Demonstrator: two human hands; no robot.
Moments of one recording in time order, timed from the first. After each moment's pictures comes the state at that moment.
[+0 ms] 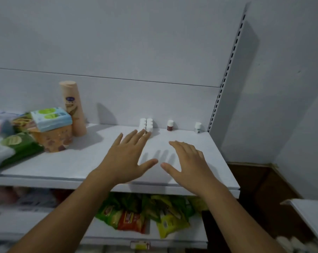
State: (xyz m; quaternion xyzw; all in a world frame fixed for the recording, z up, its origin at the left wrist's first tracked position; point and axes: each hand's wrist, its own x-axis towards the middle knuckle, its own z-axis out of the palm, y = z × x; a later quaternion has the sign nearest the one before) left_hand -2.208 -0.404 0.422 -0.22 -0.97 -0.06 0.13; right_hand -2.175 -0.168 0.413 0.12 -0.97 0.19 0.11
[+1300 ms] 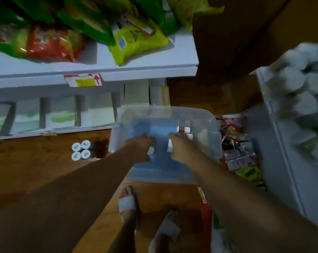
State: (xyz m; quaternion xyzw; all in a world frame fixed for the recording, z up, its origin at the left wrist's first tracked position) left_hand -2.036 -0.261 -0.209 -0.25 -0.89 -0.05 -0.38; right_hand -1.988 -0.061 -0.209 -0.02 -0.93 0.14 -0.33
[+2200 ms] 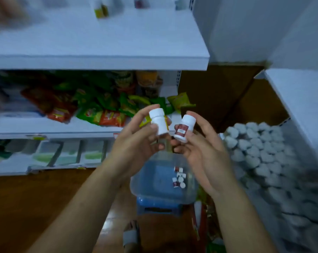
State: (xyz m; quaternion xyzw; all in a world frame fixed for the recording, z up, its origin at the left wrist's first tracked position) left_hand -1.965 -0.256 0.269 -0.05 -0.47 -0.85 -0.21; right_hand -1.915 -0.077 0.275 -0.07 -0.50 0.86 -0.02
